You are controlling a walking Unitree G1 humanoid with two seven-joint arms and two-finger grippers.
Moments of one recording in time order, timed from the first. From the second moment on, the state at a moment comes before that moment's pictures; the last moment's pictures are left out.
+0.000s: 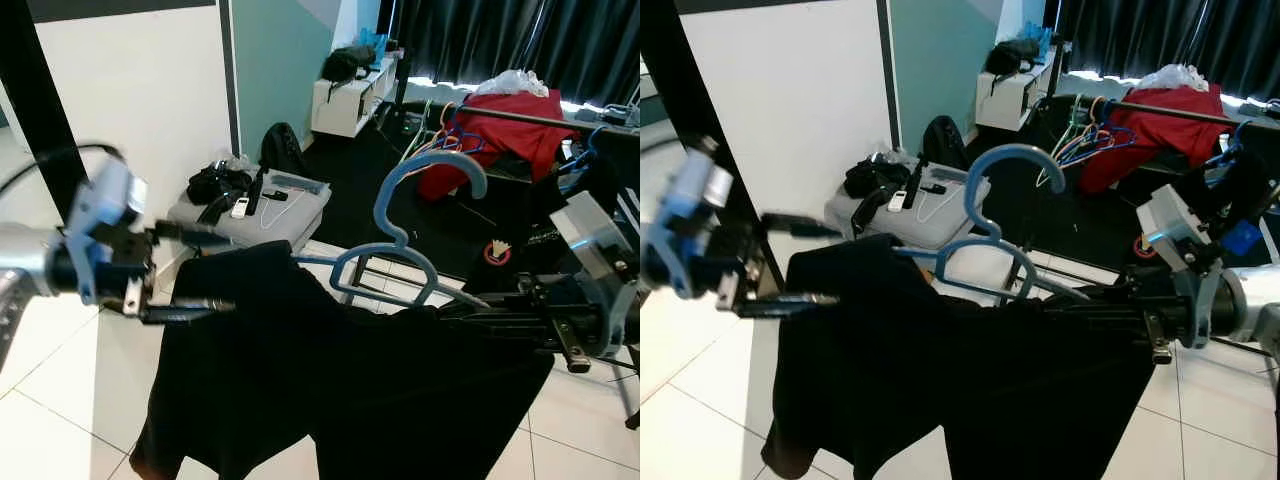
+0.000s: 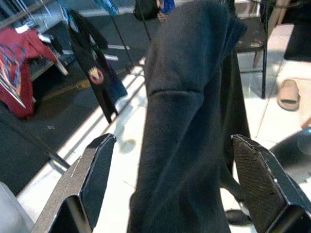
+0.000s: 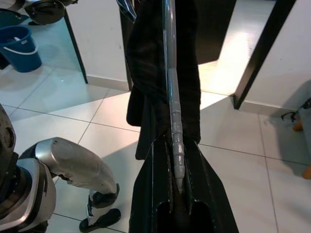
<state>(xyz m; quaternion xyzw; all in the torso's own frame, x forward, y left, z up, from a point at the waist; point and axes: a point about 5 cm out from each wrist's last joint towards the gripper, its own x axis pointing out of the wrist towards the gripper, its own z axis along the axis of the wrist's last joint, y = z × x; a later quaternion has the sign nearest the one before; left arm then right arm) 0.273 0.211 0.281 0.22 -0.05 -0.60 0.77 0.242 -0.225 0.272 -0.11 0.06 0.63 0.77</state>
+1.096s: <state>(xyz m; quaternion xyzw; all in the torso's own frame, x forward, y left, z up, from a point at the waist) 0.270 0.207 0.276 0.21 -0.03 -0.63 0.75 0.244 -0.221 0.270 -0.12 0.06 0.63 0.77</state>
